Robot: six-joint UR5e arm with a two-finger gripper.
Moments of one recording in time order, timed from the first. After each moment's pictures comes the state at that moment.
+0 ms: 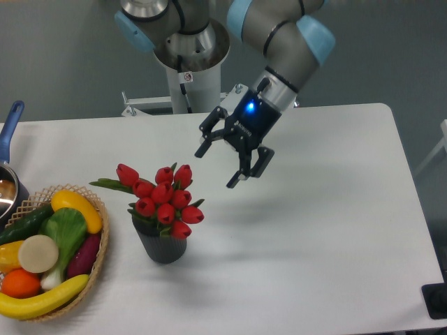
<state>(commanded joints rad) 2.74 -1.69 -2.01 -1.06 0.50 1.59</state>
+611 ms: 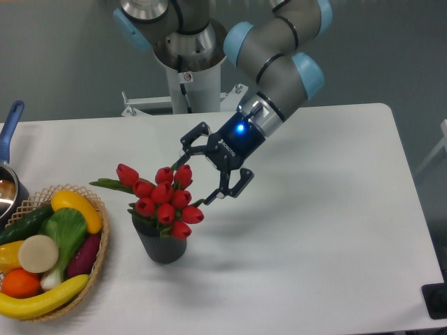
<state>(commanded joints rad) 2.65 -1.79 -2.00 -0.92 0.38 1.52</state>
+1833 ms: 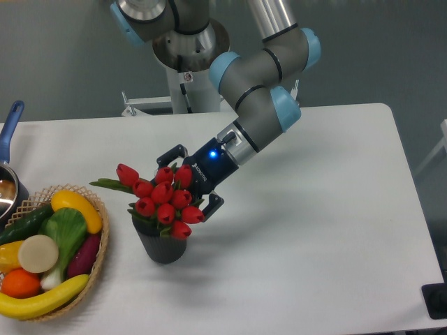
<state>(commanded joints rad) 2.56 -1.89 -1.94 -0.89 0.38 1.52</state>
